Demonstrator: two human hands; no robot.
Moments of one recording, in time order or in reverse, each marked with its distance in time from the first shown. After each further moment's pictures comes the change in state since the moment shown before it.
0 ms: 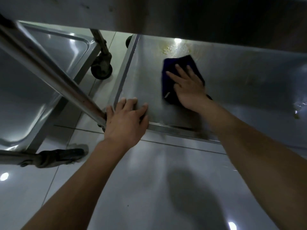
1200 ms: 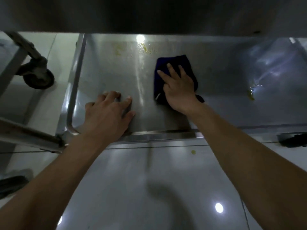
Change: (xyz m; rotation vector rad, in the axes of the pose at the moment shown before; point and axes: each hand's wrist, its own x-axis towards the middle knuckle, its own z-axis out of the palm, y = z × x) left_hand 0.049 0.094 0.012 0.044 0.084 0.195; right_hand -0.059 0.108 -0.035 -0.057 0.034 0.211
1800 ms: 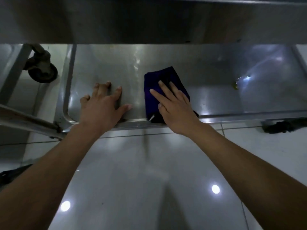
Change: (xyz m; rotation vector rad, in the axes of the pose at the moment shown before) left_hand -0.006 -0.035 0.001 0.034 -0.101 -0.074; right_hand -0.105 -0.030 0.010 0.102 -0.061 -0.151
